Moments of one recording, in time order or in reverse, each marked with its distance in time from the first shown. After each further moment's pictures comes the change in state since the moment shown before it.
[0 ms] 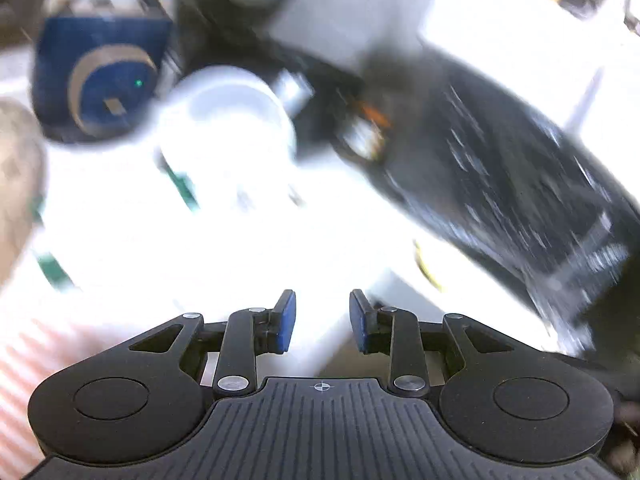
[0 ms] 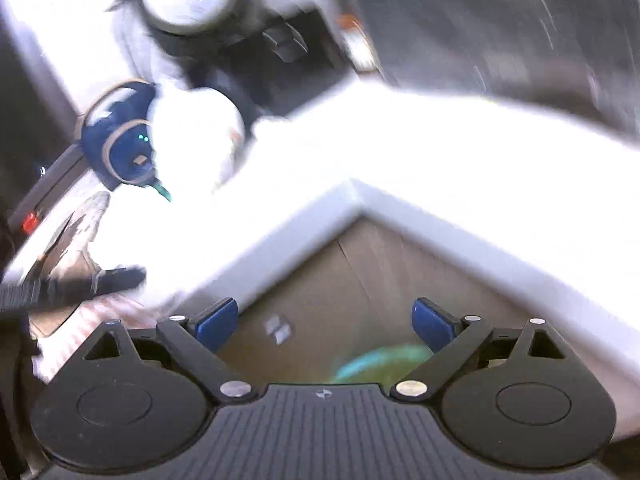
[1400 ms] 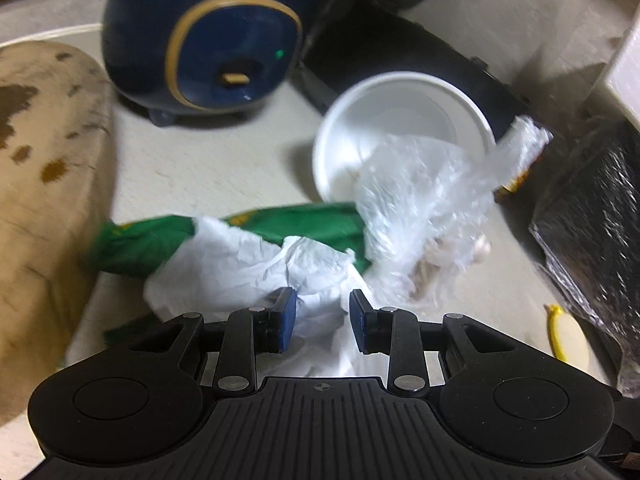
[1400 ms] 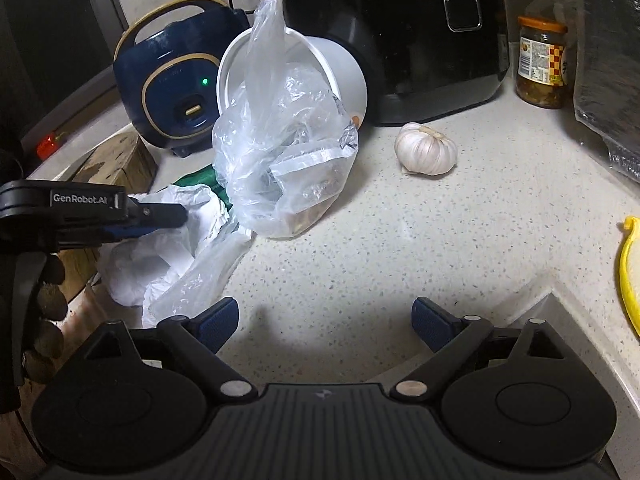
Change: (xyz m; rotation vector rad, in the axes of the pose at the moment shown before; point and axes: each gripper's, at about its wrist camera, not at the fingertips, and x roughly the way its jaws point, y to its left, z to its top) left arm 0.085 0.105 0.041 -0.188 0.107 0.165; right arm 0.170 0.107 0.066 -0.234 0.153 0.132
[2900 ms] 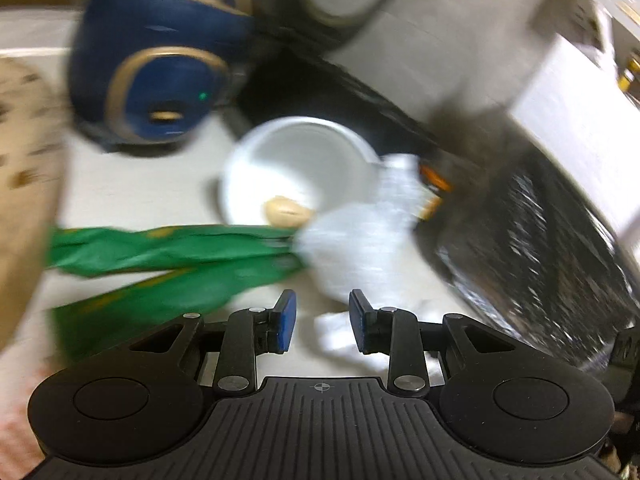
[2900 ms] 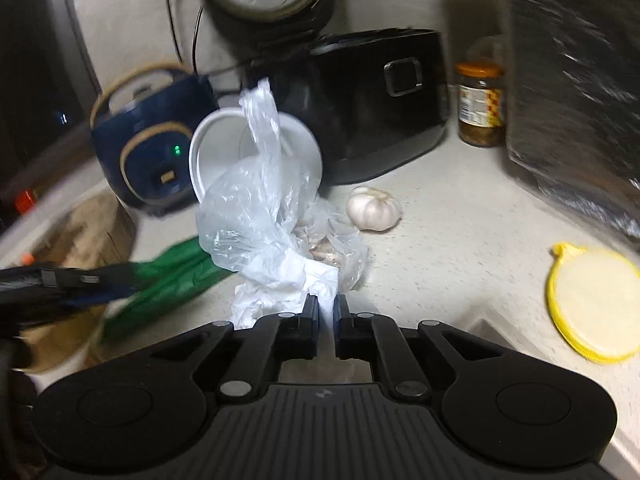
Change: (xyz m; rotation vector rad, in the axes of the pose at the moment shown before) left arm -0.045 -0.038 -0.020 0.018 -0.121 -0.219; right arm -0.053 -0.002 0.000 0.106 -0.145 -0.088
